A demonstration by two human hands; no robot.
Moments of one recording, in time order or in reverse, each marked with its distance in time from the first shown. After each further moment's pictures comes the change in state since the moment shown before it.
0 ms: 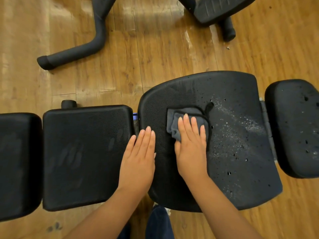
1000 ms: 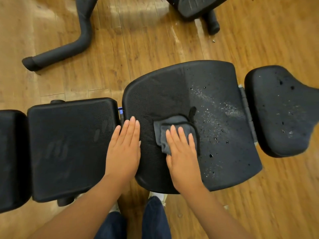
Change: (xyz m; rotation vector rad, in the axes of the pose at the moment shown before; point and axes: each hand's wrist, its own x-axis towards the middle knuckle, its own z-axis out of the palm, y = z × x) left_hand -0.001 0.001 -0.004 0.054 -0.030 -0.004; right_hand -0.060 0.016 -0.011 -0.025 -0.080 -0.064
